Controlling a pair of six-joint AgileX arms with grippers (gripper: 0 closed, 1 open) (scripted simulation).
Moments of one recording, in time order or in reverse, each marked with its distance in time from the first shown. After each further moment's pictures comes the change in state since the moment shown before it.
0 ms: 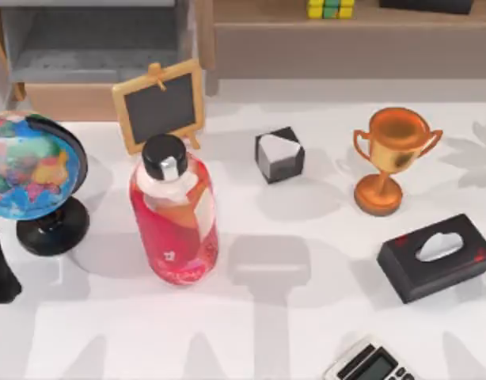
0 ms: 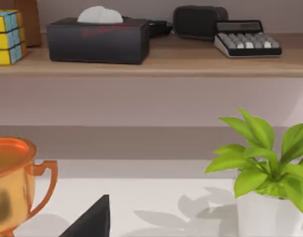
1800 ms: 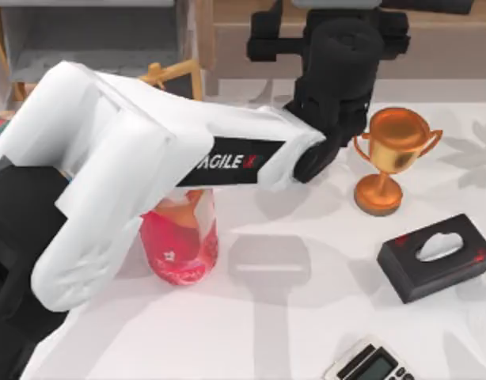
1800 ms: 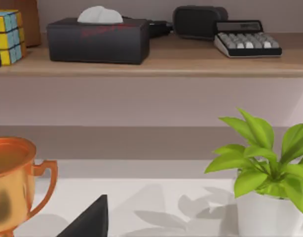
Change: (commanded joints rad) left arm -0.814 2.360 1.657 0.727 -0.757 0.017; right arm 0.000 0.000 0.000 0.000 0.000 0.000
